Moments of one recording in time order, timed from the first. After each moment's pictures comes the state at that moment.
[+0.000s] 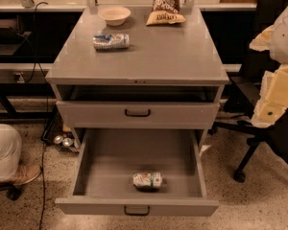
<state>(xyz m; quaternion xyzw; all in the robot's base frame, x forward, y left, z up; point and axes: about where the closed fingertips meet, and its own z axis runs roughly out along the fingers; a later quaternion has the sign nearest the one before) 0.438 -0.216 0.979 -0.60 0.78 -0.04 0.16</state>
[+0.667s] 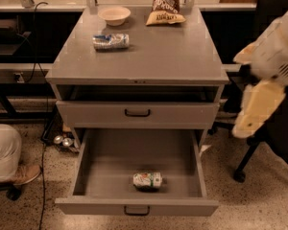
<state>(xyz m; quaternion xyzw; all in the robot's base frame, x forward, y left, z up) 0.444 -0.199 0.949 -0.61 0.77 -0.01 0.17</state>
